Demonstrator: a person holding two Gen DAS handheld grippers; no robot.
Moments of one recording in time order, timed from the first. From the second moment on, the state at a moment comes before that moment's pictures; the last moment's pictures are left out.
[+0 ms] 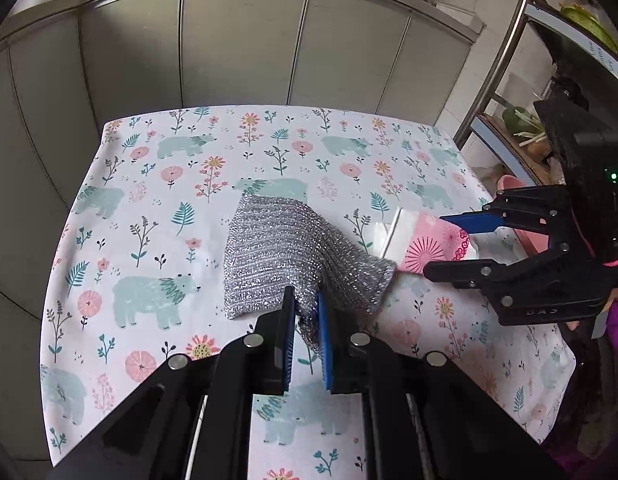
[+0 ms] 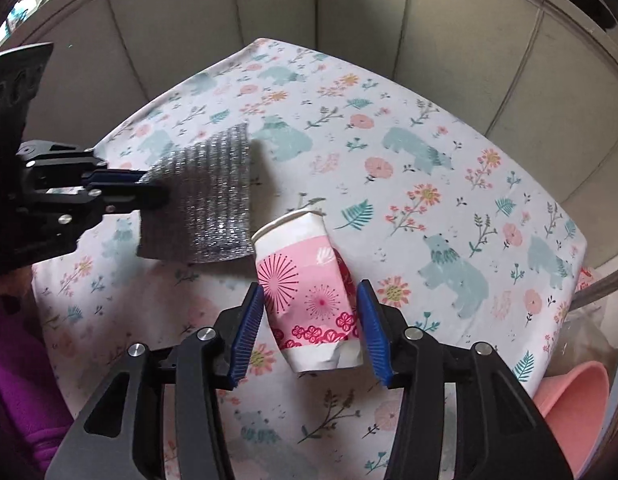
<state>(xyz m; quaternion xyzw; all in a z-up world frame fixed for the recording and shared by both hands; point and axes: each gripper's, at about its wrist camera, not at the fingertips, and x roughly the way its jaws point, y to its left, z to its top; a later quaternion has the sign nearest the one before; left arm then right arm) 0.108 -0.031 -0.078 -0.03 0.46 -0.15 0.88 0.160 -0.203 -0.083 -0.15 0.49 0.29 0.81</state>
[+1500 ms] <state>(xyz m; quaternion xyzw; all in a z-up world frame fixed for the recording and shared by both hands) 0.098 -0.176 0.014 0.03 0.34 -0.27 0.90 0.061 -0.369 -0.013 0.14 0.33 0.11 0.93</state>
